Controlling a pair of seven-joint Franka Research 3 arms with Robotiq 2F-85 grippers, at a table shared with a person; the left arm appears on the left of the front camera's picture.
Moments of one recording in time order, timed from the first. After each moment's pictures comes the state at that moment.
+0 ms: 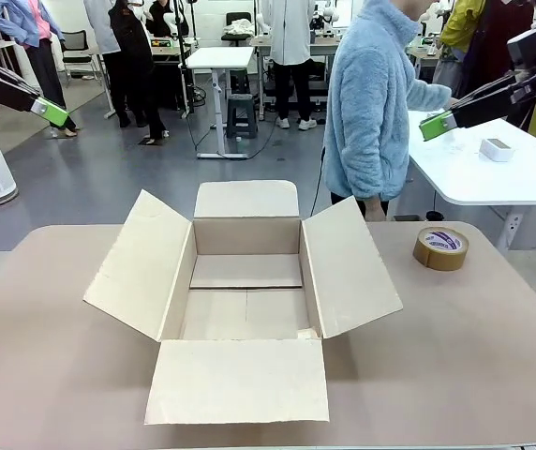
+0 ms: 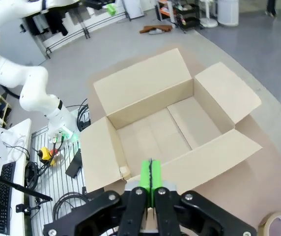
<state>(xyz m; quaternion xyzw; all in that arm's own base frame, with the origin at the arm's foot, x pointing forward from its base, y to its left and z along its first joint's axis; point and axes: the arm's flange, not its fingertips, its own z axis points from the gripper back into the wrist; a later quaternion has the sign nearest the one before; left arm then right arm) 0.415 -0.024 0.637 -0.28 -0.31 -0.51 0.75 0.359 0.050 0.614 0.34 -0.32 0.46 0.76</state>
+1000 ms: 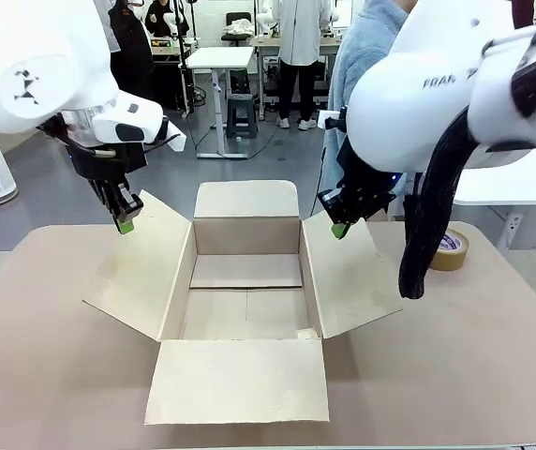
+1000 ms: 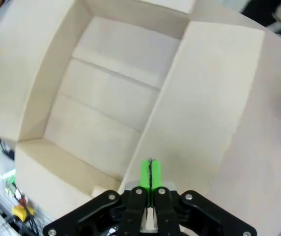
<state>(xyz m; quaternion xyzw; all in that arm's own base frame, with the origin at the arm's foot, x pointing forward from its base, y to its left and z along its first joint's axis) 0.390 -0.215 0.522 0.06 -0.09 -0.38 0.92 0.375 0.235 0.502 0.08 -0.16 0.19 0.97</state>
